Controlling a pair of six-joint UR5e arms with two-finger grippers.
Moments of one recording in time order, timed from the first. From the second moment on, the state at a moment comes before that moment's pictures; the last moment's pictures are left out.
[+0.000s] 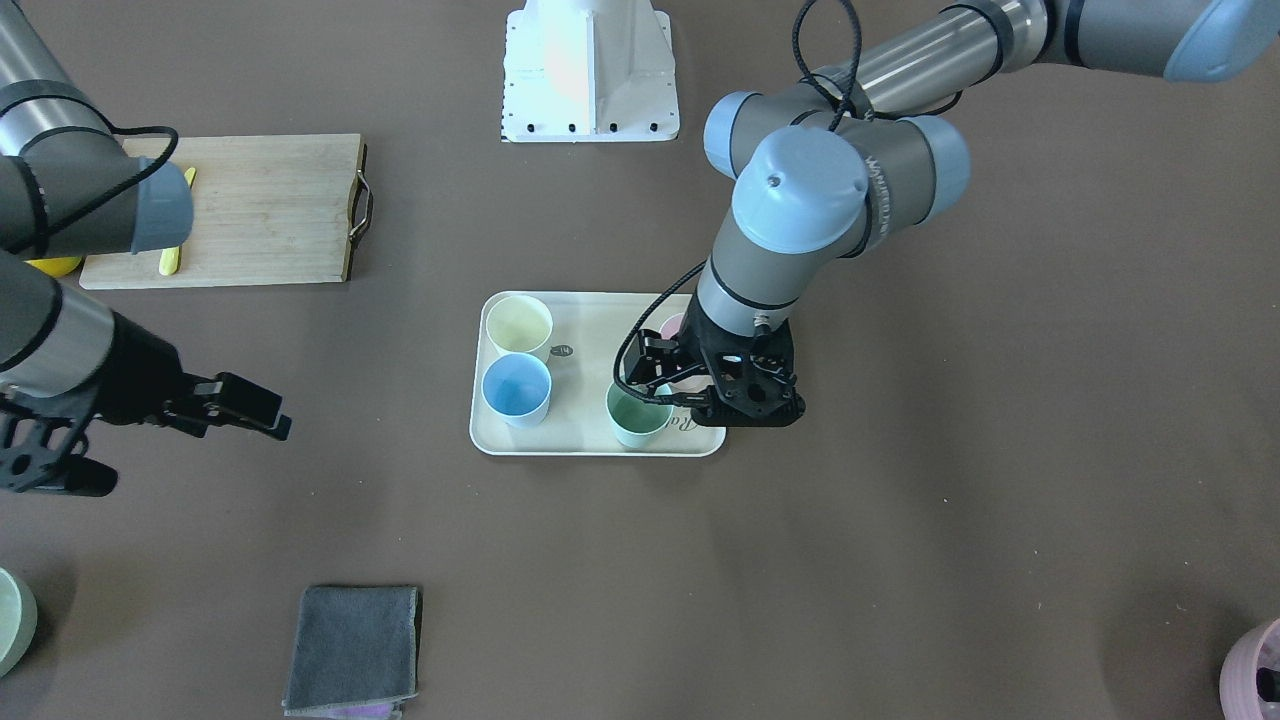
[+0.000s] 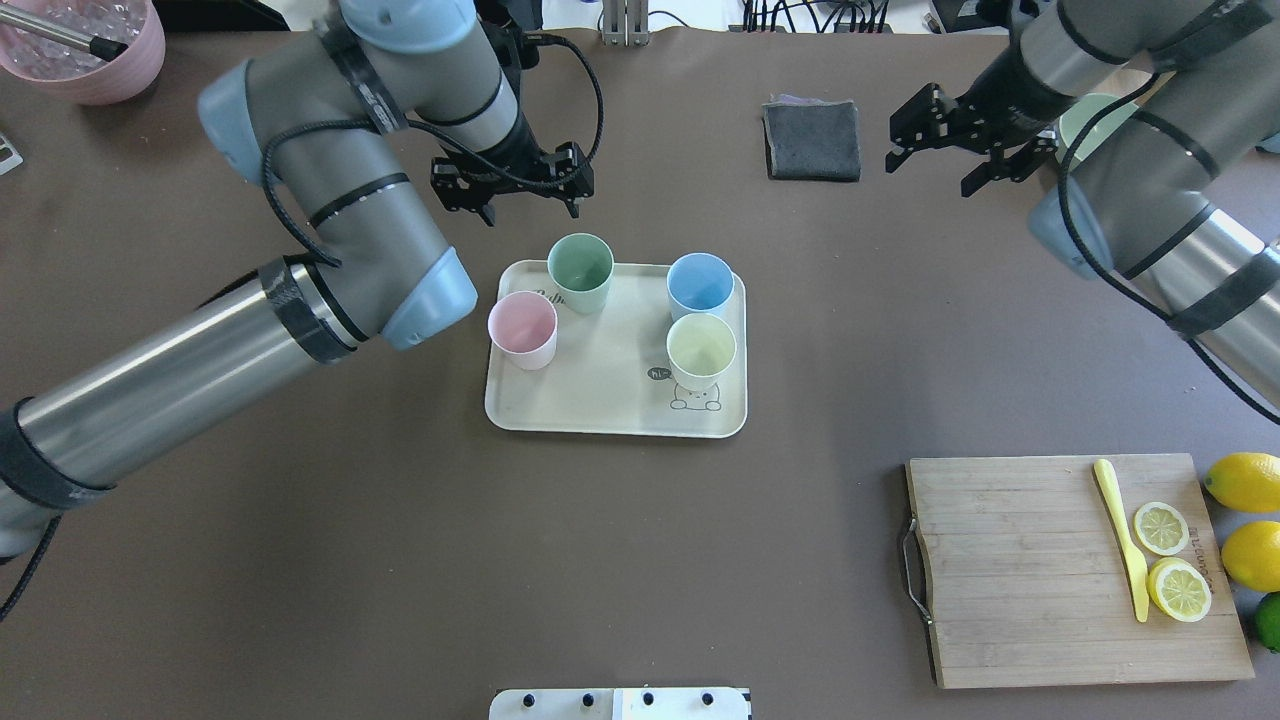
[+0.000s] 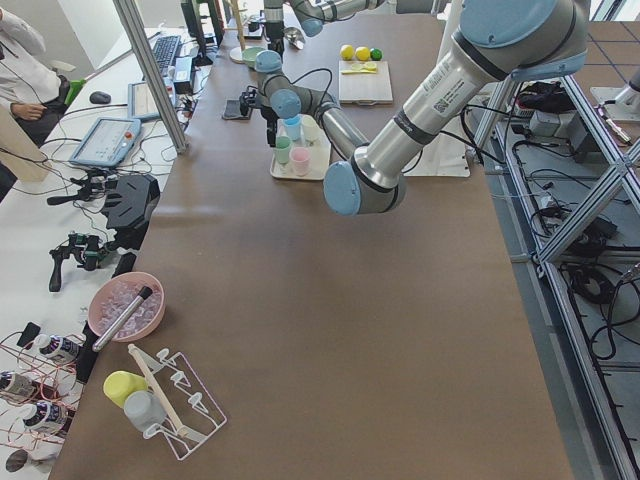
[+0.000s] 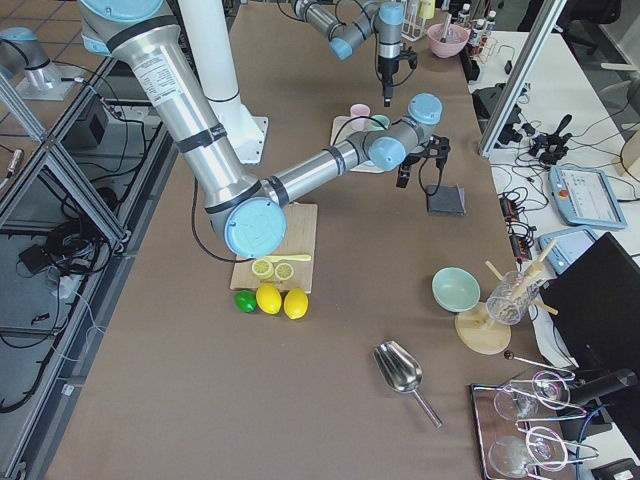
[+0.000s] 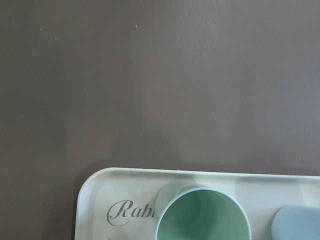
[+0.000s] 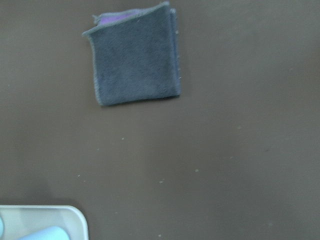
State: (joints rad) left arm -0.83 -2.41 -1.46 -1.66 -2.13 -1.05; right arm 1.11 -1.09 1.52 -1.31 2.41 0.94
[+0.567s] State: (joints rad) left arm -1.09 -2.07 -1.83 -1.36 -2.16 -0.52; right arm 1.39 -1.26 1.52 -1.49 2.40 0.33
